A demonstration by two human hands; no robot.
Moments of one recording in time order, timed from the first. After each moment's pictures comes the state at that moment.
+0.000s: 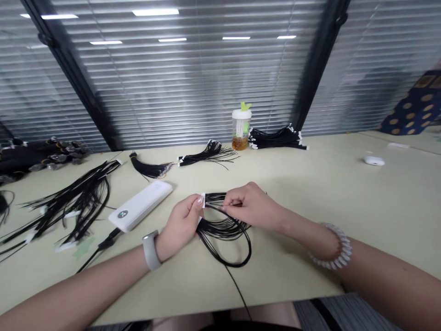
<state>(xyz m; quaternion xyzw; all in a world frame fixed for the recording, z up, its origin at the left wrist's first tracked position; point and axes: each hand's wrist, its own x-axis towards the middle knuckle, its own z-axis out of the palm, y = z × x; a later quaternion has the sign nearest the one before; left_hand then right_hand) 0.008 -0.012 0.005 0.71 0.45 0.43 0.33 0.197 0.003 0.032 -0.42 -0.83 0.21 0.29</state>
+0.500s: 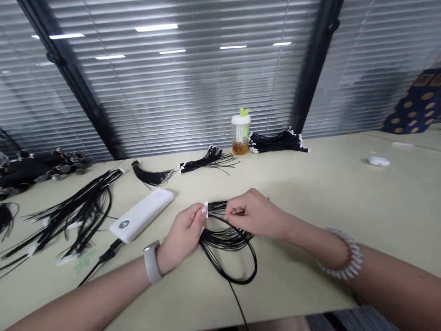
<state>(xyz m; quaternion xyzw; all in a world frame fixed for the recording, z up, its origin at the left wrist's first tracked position) 0.009 -0.013 0.006 0.72 0.46 0.39 0.35 0.196 -0.001 0.036 -0.44 -0.83 0.22 0.26</state>
